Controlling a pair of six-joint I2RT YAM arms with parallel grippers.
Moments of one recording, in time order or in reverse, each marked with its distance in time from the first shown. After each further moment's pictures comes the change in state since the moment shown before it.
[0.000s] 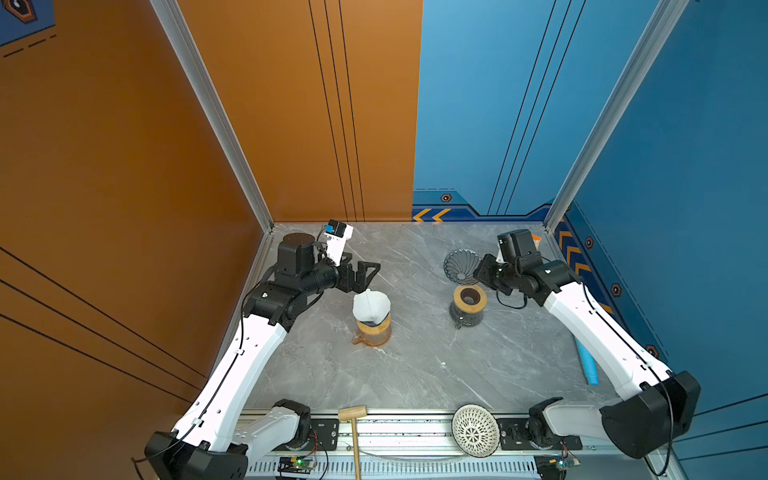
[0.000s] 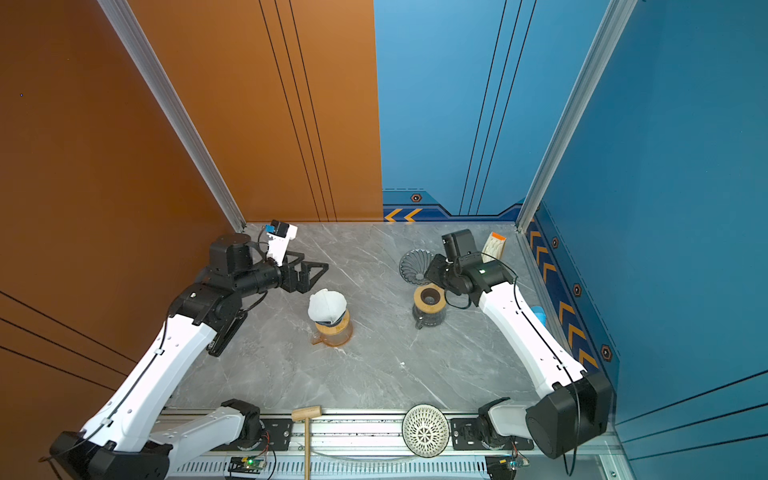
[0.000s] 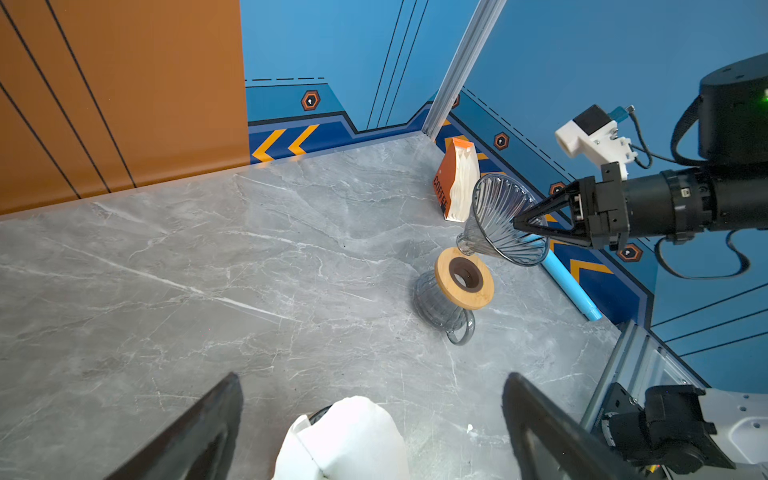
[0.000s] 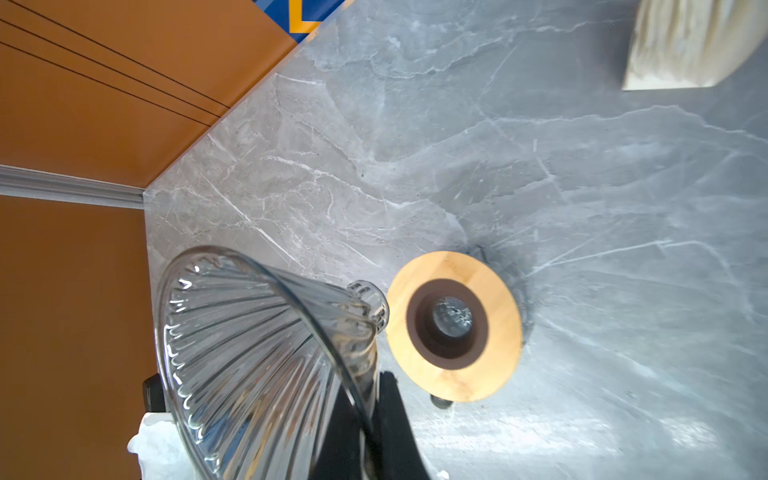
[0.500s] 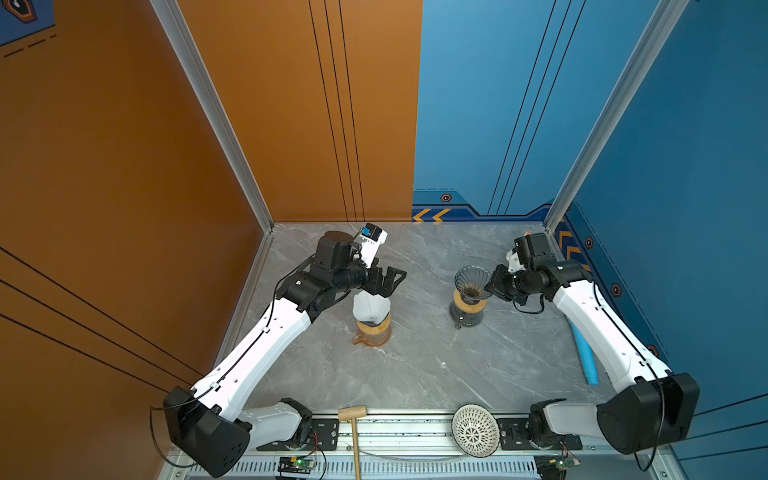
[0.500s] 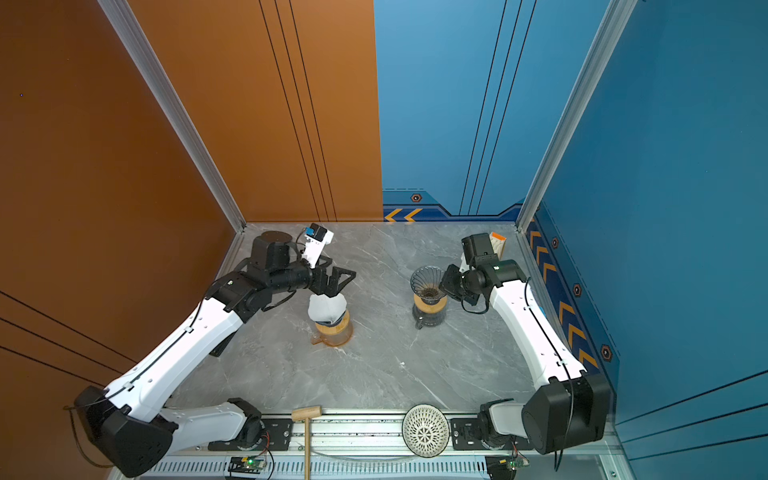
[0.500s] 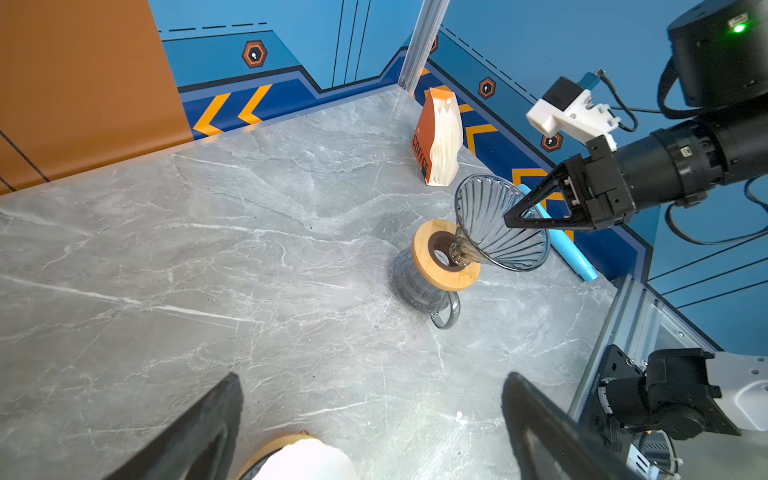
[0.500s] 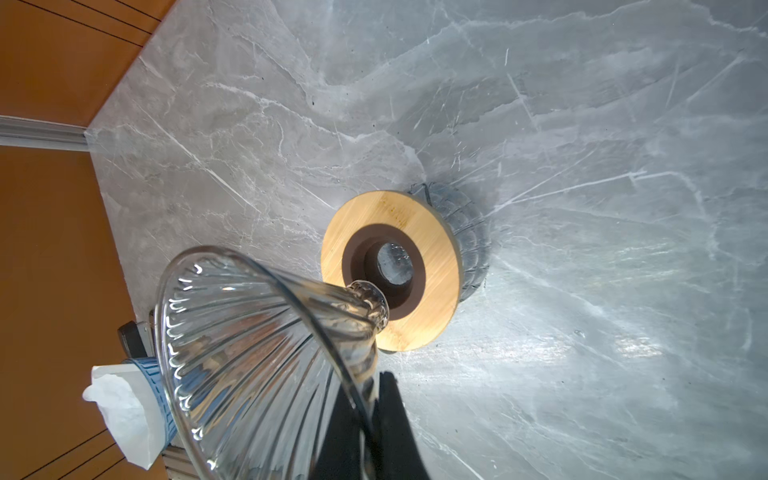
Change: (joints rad) left arm -0.184 0.153 0.040 0.032 -0.087 0.003; right arm -0.105 0.044 -0.047 -0.102 -0.163 -0.117
